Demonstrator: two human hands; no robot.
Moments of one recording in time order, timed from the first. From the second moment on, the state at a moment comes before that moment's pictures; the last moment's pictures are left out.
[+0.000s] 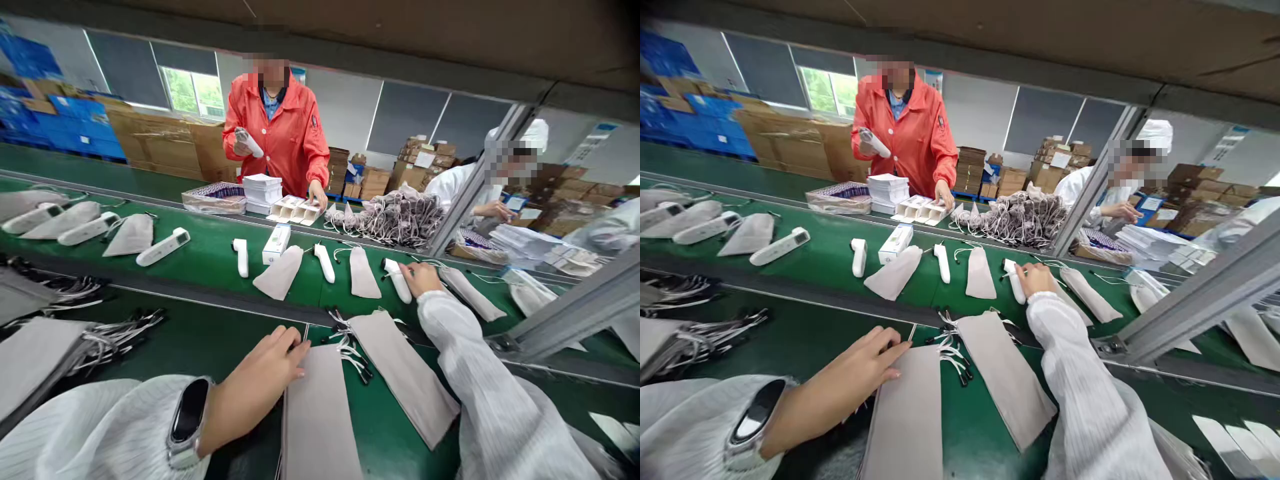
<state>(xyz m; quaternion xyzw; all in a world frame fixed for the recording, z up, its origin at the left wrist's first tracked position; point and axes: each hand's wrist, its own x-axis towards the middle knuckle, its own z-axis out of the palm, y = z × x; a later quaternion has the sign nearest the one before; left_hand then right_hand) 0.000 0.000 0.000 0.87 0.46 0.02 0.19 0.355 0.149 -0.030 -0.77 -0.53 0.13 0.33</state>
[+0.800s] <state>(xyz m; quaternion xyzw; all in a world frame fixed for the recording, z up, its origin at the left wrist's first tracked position) 0.011 0.000 0.022 0.86 0.41 0.12 0.26 0.301 0.111 0.044 -0.46 -0.29 0.58 0.60</state>
